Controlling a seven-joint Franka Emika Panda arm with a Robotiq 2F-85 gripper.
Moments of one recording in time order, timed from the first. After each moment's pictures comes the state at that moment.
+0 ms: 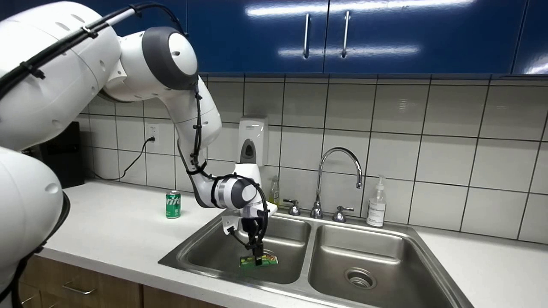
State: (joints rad) arm 0.16 0.78 -0.31 -1.94 0.13 2.73 0.75
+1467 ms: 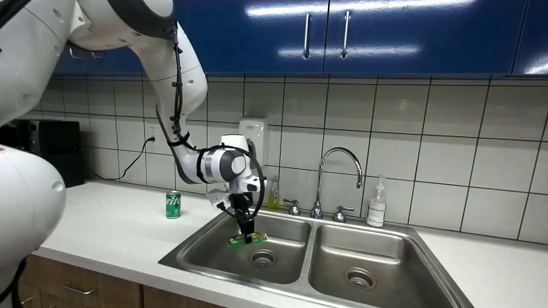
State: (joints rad) arm 0.21 0.48 -0.32 -2.17 -0.01 2.72 0.71
